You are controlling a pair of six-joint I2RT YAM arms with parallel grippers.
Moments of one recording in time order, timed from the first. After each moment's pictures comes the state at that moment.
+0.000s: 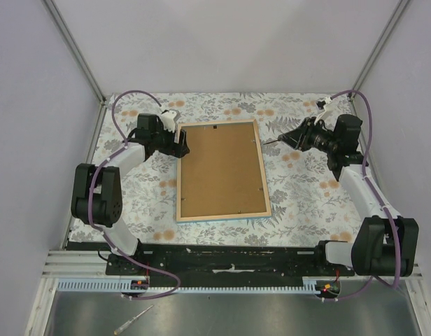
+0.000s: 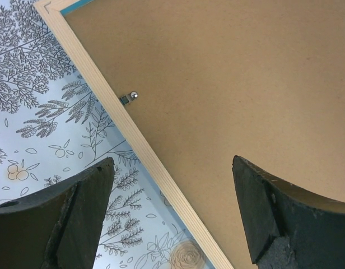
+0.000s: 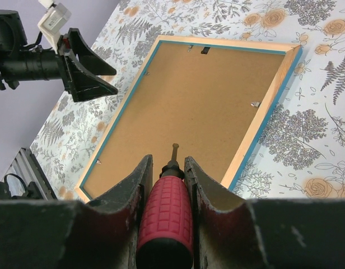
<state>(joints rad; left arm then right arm) -0.14 1.69 1.08 -0.13 0.42 0.13 -0.05 1.28 0.88 0.08 -0.82 0.31</state>
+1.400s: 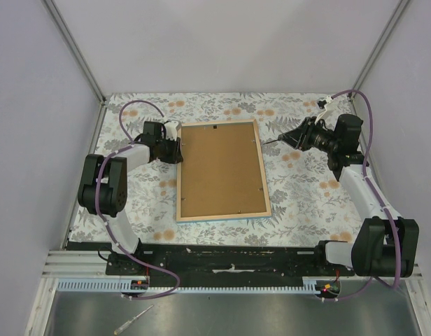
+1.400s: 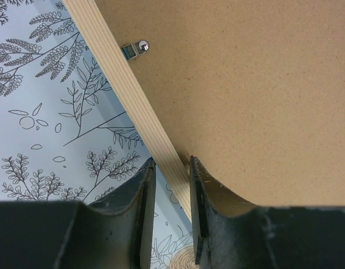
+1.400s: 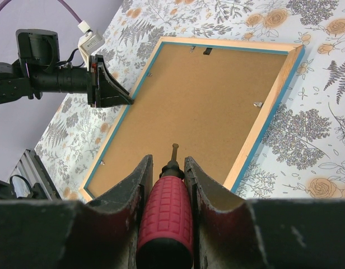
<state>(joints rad) -0.14 1.82 1.05 -0.13 0.35 0.08 -0.05 1.27 0.89 0.07 -0.82 0.33</state>
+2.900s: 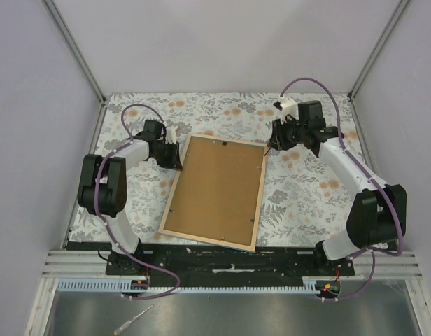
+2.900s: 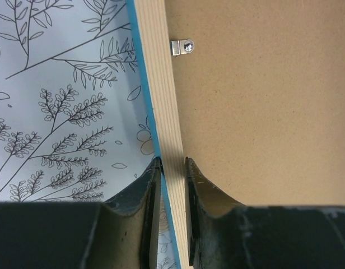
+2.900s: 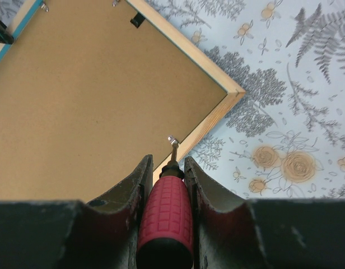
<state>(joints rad) -0.14 1.81 1.11 -0.42 0.39 0.04 0.21 1.51 1.20 -0.45 -0.41 -0.11</state>
